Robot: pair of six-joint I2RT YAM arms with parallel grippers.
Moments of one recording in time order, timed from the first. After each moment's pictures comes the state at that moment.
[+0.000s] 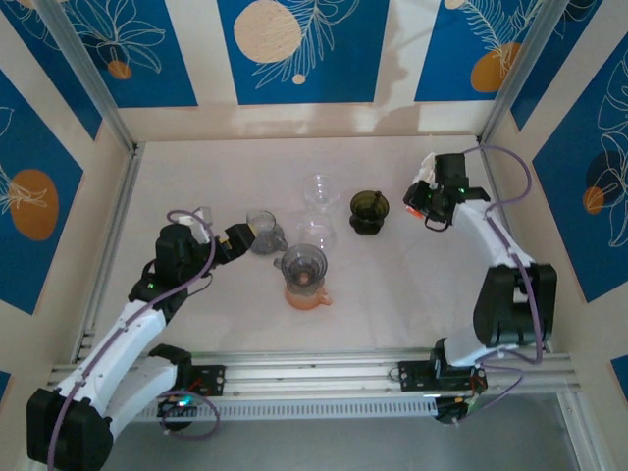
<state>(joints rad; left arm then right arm) -0.30 0.84 0.54 -0.12 0.34 -0.78 0.03 1.53 1.16 -0.56 -0.06 0.53</state>
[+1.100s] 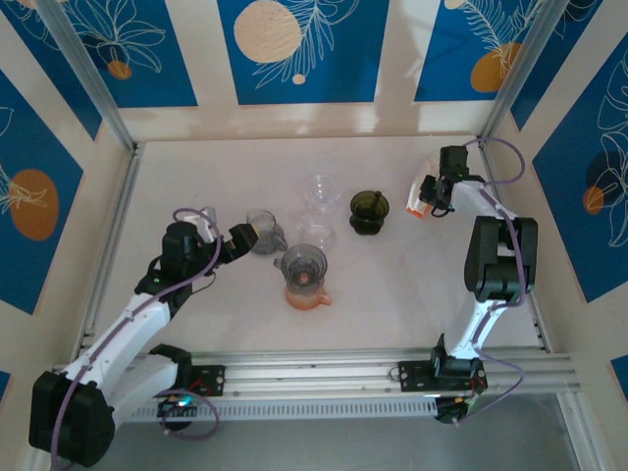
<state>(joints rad) -0.30 0.92 0.53 -0.07 0.34 -0.78 -0.07 1.83 1.29 -0.45 0.01 0.36</state>
